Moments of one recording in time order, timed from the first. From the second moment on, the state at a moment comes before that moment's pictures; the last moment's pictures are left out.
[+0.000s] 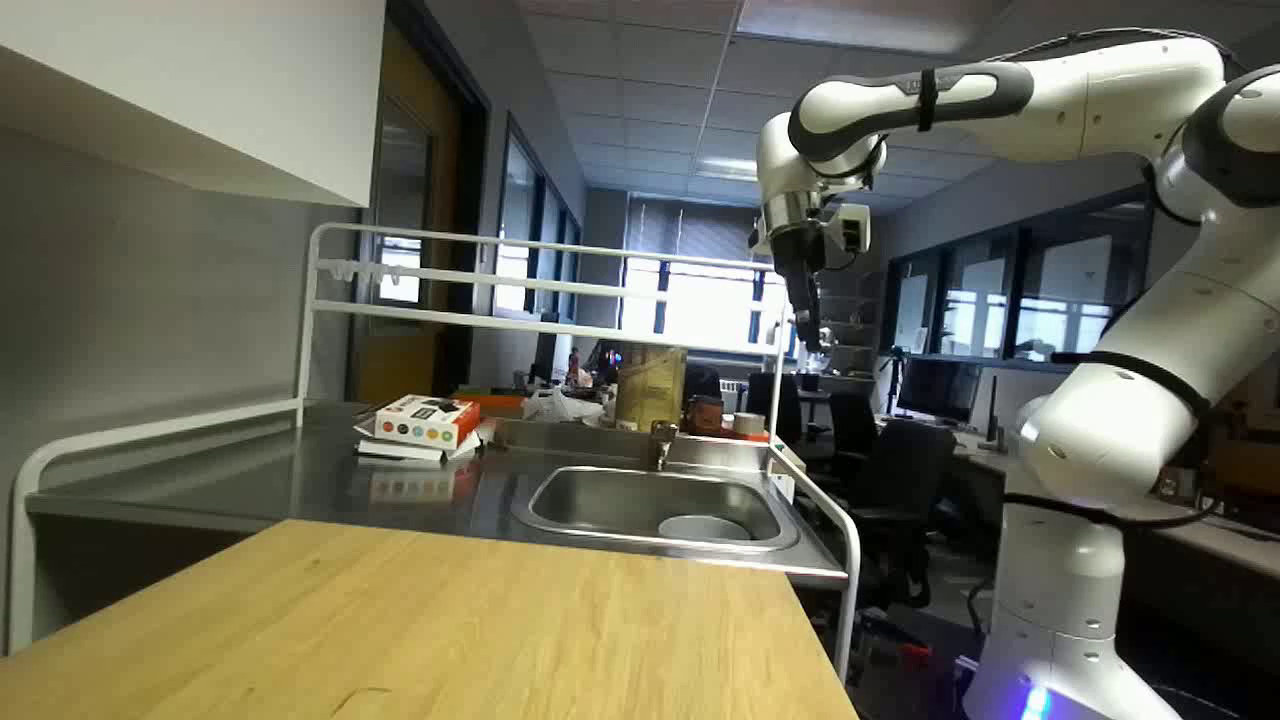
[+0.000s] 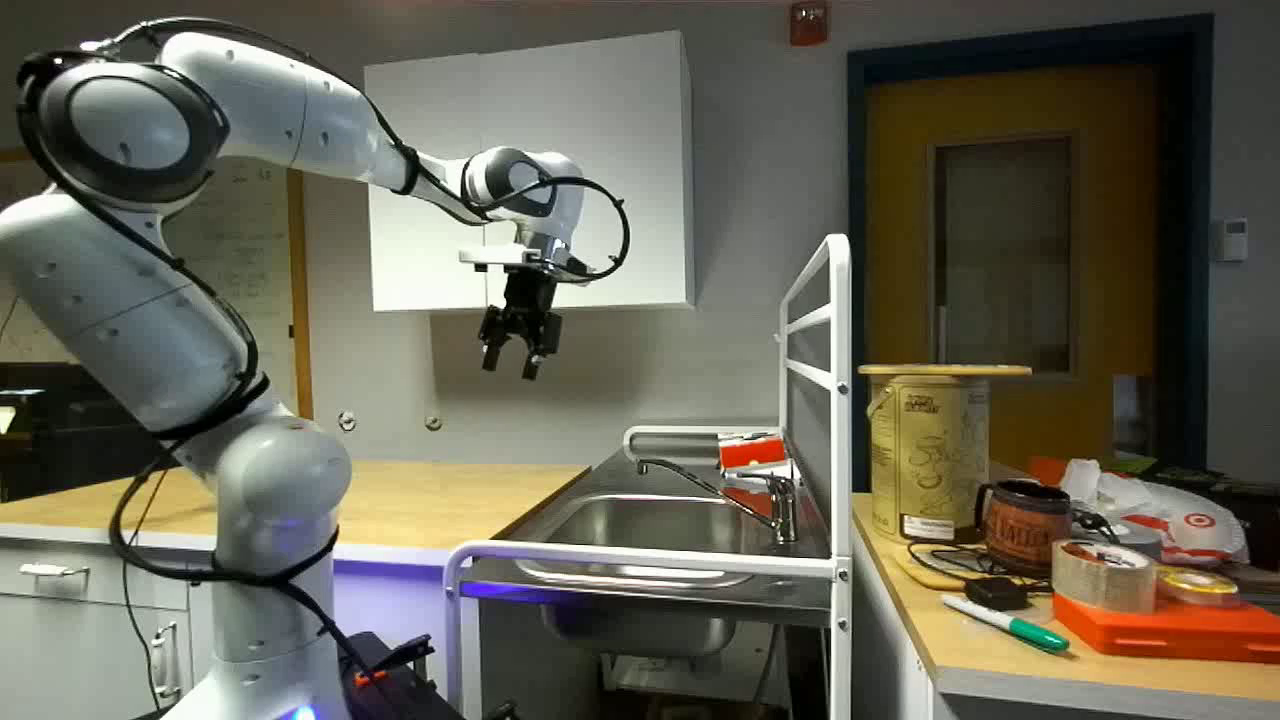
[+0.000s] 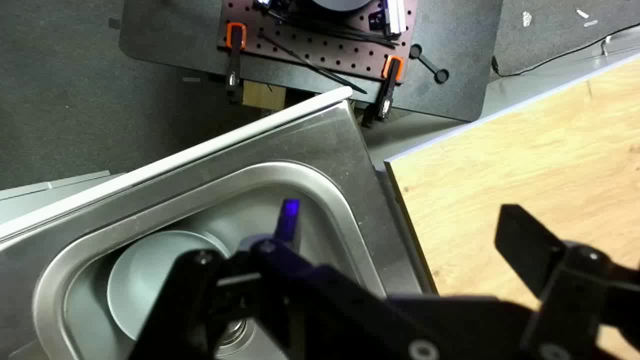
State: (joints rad) arm 0.04 -0.57 -0.08 -2.21 0.04 1.37 -0.19
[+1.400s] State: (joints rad) arm -0.03 -0.36 -0.09 -2.13 0.05 1.49 -0.07
